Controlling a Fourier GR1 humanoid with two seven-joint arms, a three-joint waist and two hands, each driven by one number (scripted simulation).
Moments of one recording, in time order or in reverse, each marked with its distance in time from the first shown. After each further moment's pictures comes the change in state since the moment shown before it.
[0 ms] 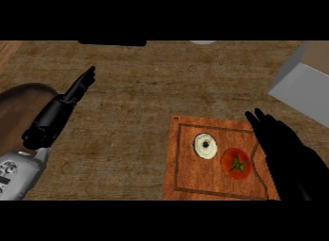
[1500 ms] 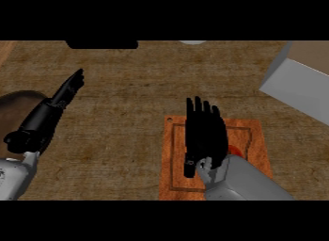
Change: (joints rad) left arm 0.060 0.006 0.071 -0.021 0.002 -0.038 0.000; right arm -0.262 0.531 0.056 0.610 0.170 0.134 0.069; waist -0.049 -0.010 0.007
